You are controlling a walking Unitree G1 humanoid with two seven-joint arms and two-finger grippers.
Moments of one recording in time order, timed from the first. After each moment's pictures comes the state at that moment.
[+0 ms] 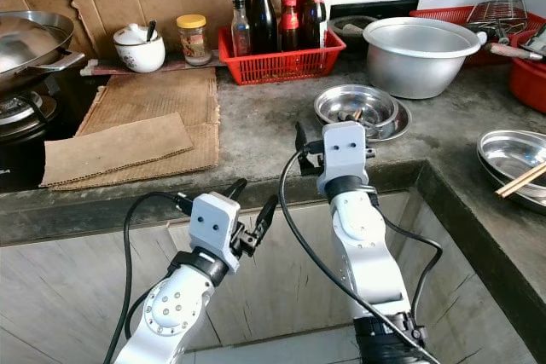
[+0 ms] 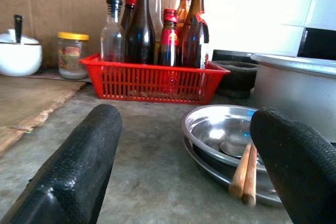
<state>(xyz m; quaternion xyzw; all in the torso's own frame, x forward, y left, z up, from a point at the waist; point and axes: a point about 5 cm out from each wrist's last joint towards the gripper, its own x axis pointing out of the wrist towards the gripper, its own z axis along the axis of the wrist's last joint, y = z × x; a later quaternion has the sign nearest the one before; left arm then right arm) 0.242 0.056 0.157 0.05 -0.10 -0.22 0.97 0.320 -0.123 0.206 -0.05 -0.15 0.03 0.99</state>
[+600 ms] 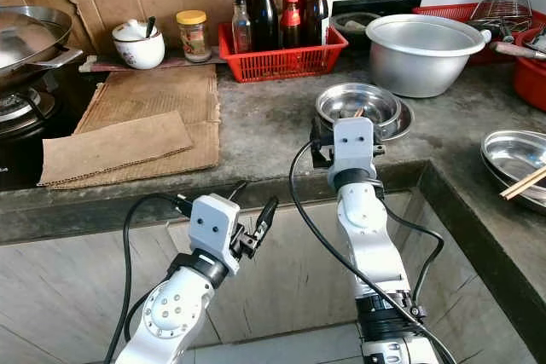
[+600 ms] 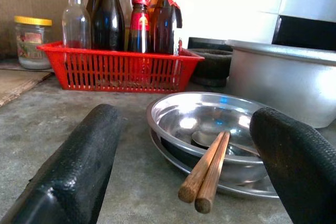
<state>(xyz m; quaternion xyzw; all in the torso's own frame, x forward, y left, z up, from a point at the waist) 0.239 0.056 0.157 0.05 -0.10 -0.22 0.97 0.337 -0.138 0.198 -0.05 -0.13 -0.02 0.99</state>
